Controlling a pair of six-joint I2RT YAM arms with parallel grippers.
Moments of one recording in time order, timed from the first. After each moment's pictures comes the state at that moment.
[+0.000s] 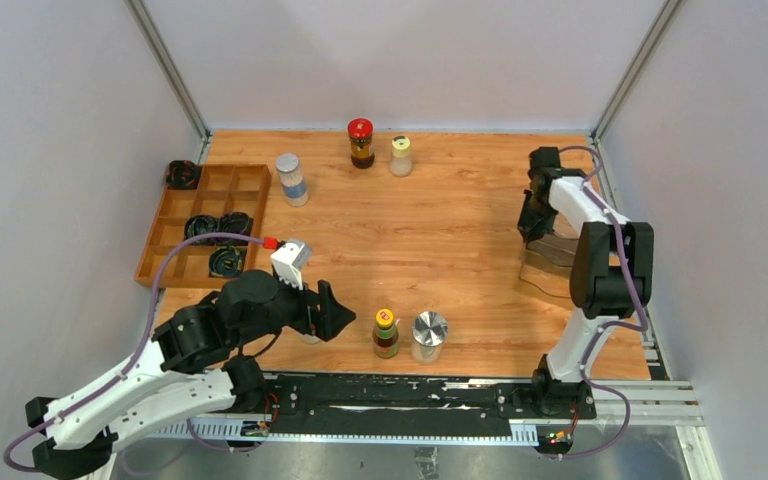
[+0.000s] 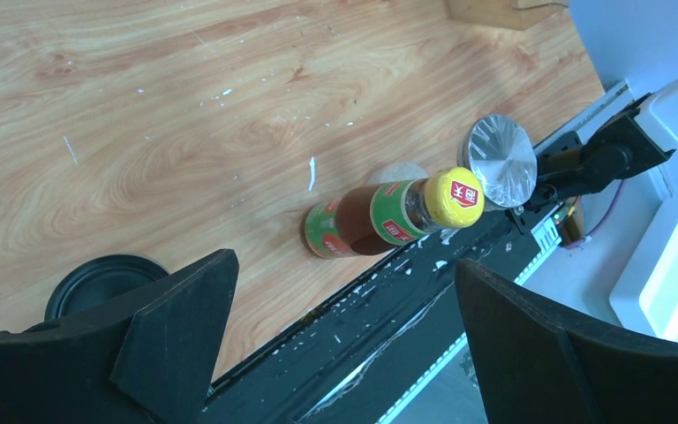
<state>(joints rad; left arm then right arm) -1.00 0.55 0.75 -0.67 -0.13 -0.60 -0.02 1.81 1.34 -0.79 0.12 0.32</state>
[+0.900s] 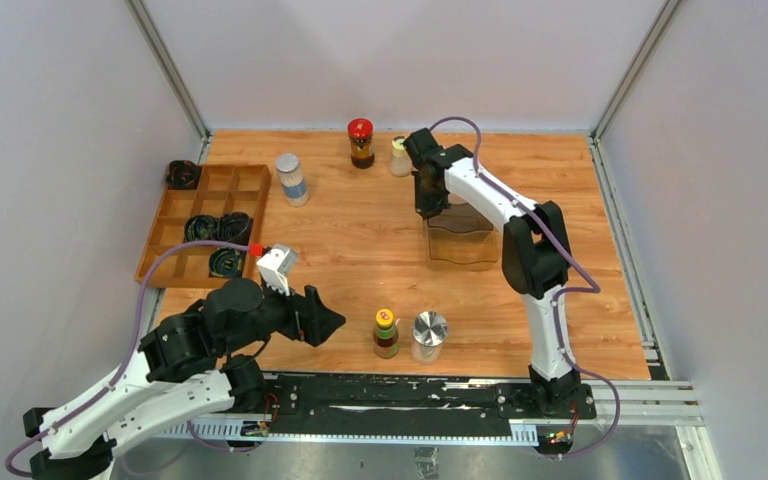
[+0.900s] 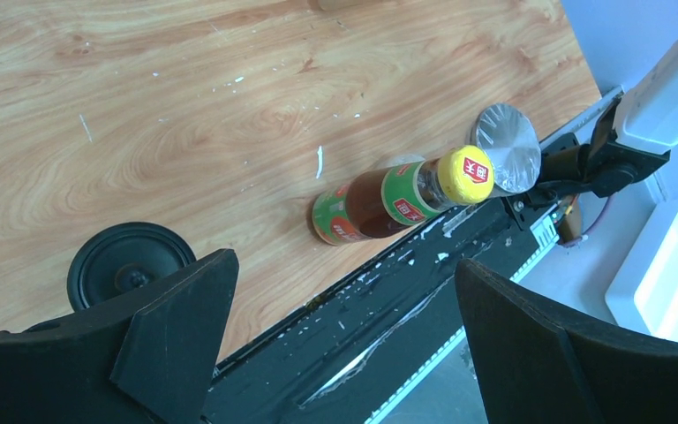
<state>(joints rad) -1.00 0.45 0.74 -0.75 -0.15 -0.62 0.52 2.12 1.86 -0.90 0.14 0.46</state>
